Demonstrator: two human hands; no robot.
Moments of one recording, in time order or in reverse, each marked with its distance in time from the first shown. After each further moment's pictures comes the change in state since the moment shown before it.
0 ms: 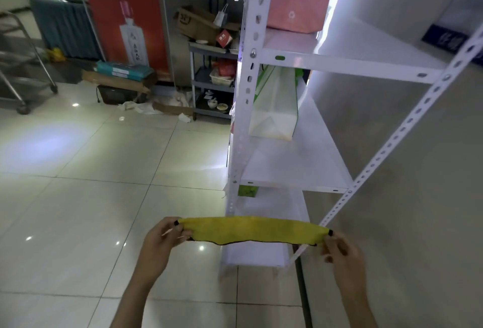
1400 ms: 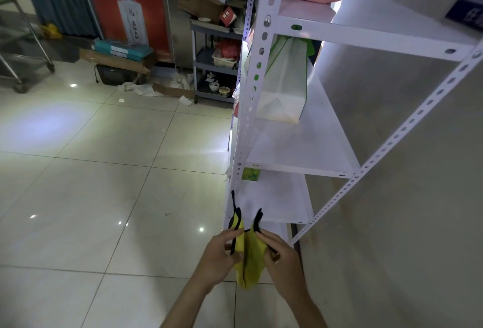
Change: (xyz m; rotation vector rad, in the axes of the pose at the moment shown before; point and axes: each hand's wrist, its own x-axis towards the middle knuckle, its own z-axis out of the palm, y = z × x) left_hand -0.052 -0.032 0.095 0.128 -0.413 -0.169; right_hand -0.074 0.037 0.098 -0.216 -0.451 -0.318
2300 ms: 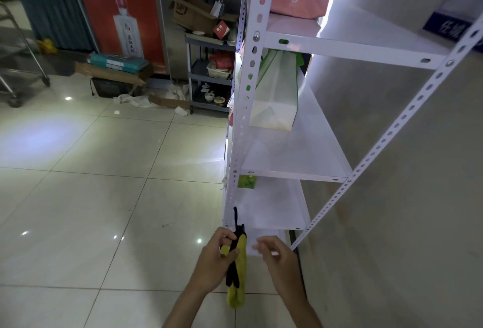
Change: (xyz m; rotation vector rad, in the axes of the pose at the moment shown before) left_hand -0.001 0.007 -0.002 0.011 0.078 0.062; right_hand 0.001 -0.015 -0.003 0.203 0.048 0.108
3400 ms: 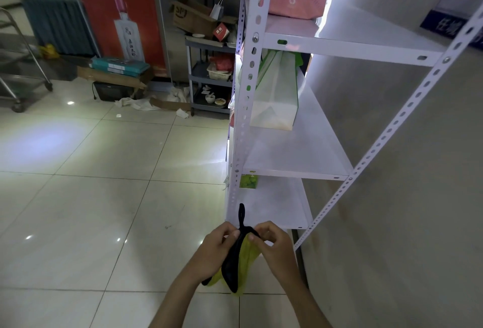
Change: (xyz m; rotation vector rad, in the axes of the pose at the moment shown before) left_hand 0.001 0.033 -0.018 0.136 -0.099 0.052; right_hand 0.025 -0.017 0.014 0.061 0.014 -0.019
